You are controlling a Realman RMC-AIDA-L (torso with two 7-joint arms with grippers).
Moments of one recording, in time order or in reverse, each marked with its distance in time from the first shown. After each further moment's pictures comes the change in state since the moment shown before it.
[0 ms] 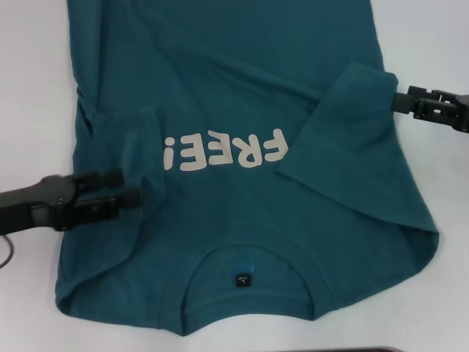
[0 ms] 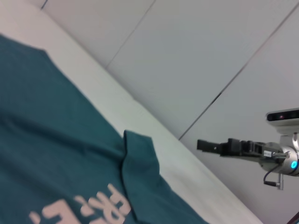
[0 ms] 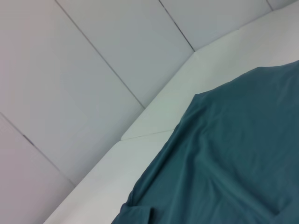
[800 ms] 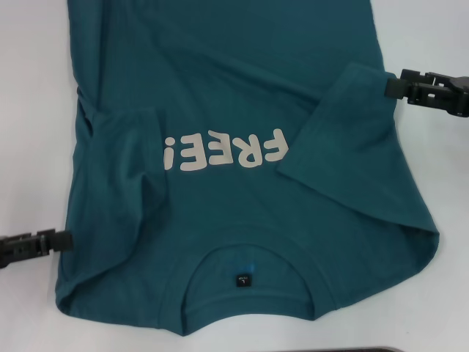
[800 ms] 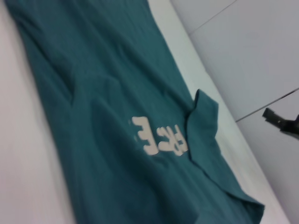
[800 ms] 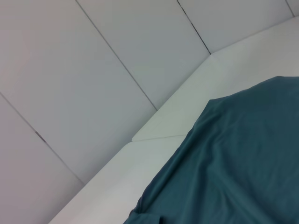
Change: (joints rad) left arm 0.111 0.087 -0.035 -0.051 0.113 0.024 -0.284; right arm 0.042 -0.005 -0.003 0.012 0.001 0.011 0.001
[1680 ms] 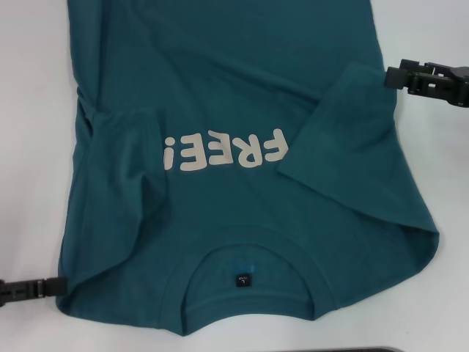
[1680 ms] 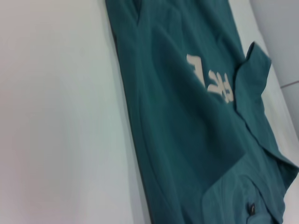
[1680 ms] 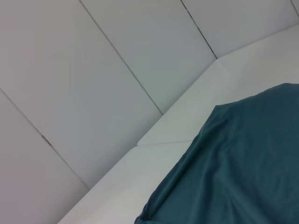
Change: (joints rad) left arm 0.003 -0.002 -0.024 -0.025 0.194 0.001 -0.103; right arm 0.014 -0.003 0.001 0.012 0.010 0.013 0.018
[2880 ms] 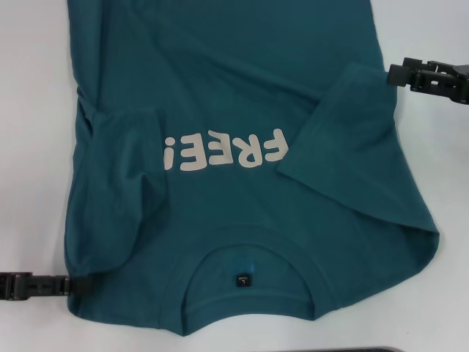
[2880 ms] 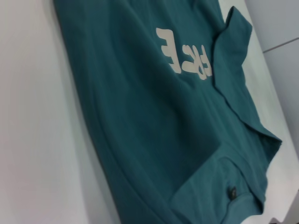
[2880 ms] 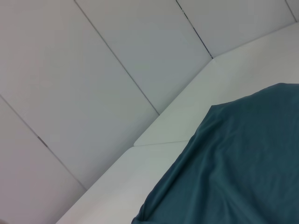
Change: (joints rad) left arm -0.095 -0.025 0.003 0.003 0.083 0.040 -0.002; right arm 0.000 -0.002 -0.001 0.011 -0.001 -0.005 0.018
